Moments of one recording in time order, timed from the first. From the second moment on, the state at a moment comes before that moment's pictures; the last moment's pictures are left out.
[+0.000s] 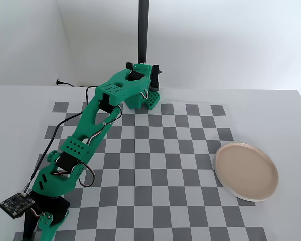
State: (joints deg) arm 26.7 21.8 33.3 23.6 -82.2
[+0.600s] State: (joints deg) arm 21.8 26.5 33.3 24.0 -82.2
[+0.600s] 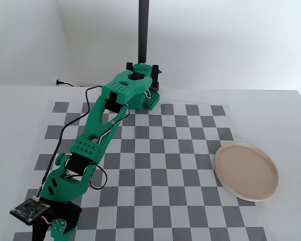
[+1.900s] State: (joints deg) arm 10.7 49.0 33.3 48.7 -77.6
